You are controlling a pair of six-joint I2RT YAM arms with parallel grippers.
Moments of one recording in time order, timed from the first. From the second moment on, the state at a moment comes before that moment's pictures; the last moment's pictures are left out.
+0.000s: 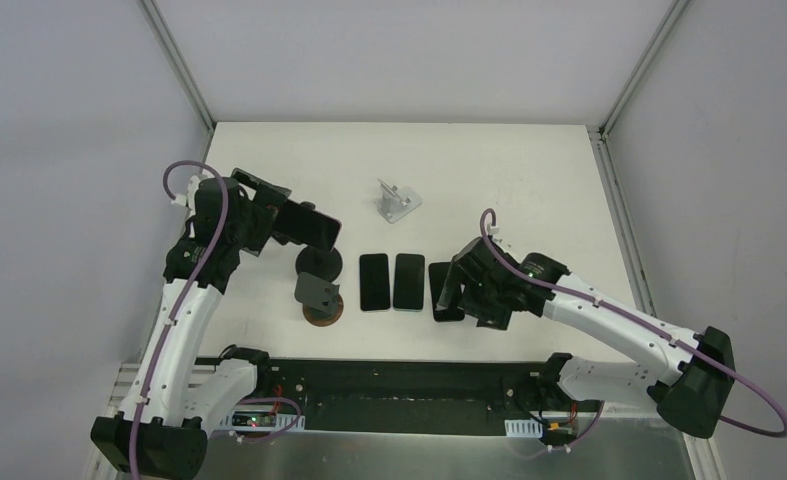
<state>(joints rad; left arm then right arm) -0.12 0.90 0.97 -0.64 -0.12 -1.16 0.93 1.11 0.89 -0.96 0.12 1.18</state>
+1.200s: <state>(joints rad) 0.09 0.49 0.76 -0.94 0.00 -0.71 1.05 1.67 1.91 -0.92 0.10 0.32</state>
